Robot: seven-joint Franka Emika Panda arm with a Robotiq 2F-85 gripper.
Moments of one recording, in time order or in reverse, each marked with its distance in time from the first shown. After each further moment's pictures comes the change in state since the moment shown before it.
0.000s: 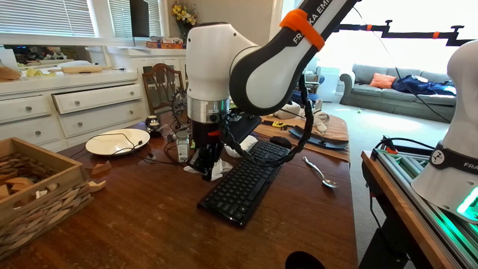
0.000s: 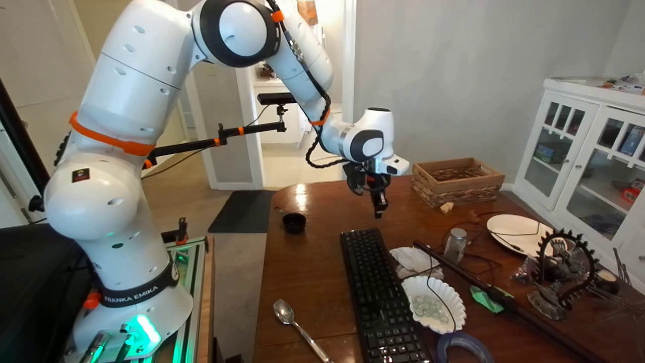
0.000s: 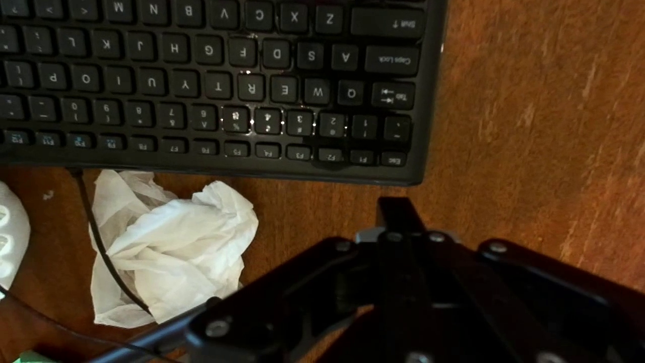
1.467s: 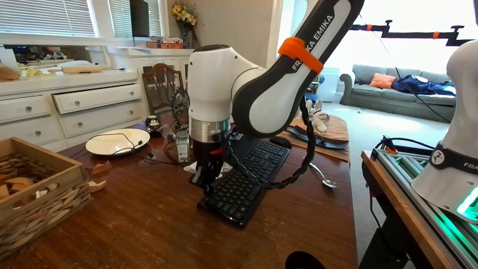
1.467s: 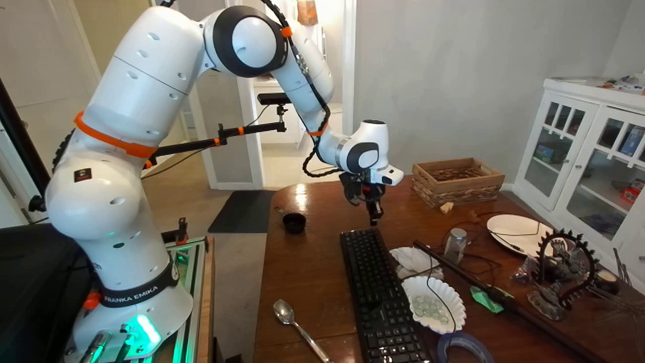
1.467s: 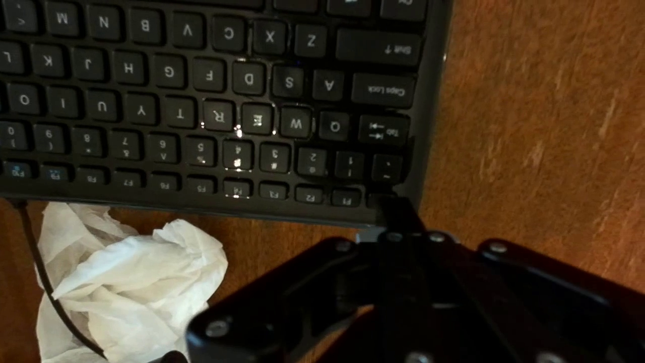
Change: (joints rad) arm 0.022 0.069 -0.001 0.002 0.001 0.062 -0.009
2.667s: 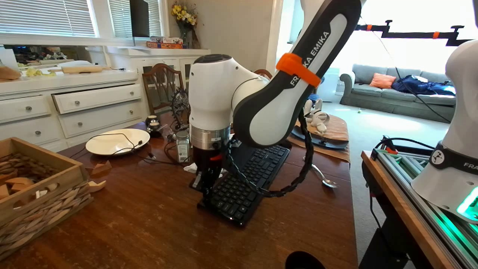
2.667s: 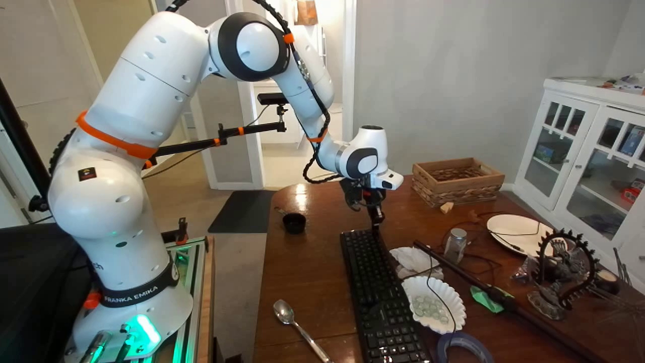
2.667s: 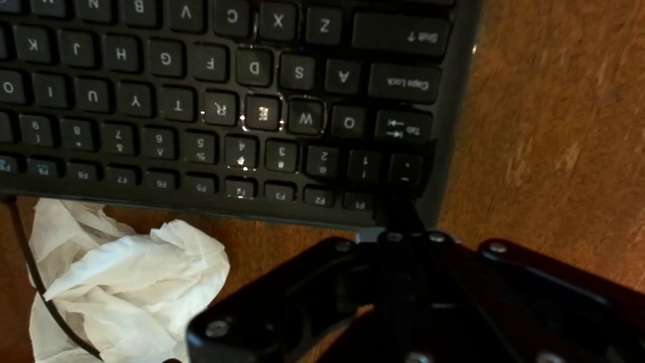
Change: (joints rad) arm 0.047 0.039 -0.054 0.008 -0.002 0.045 0.000
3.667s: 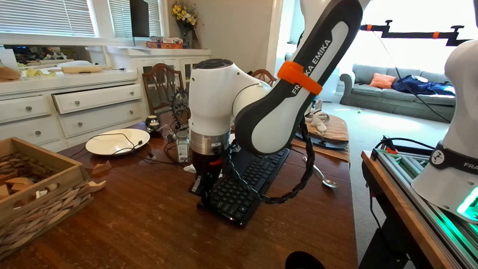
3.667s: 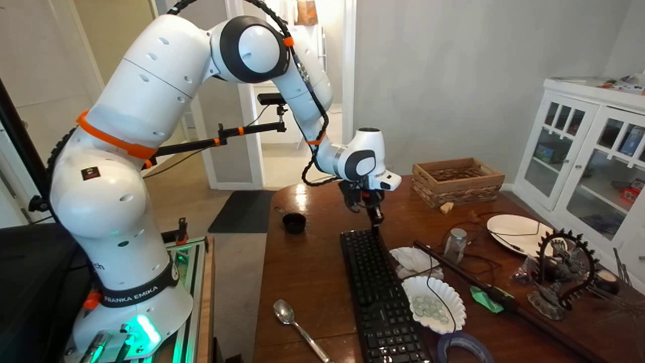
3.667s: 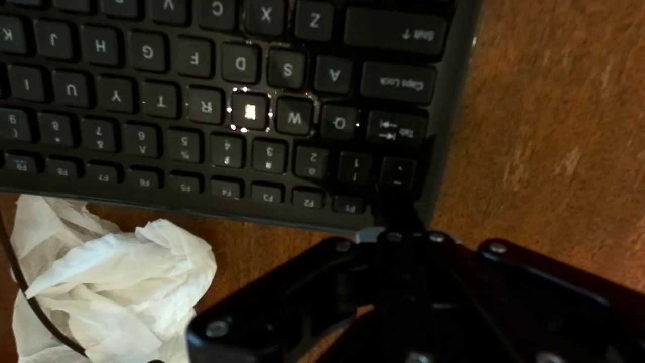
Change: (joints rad) arm 0.037 0.019 -0.028 0.001 0.000 0.032 0.000
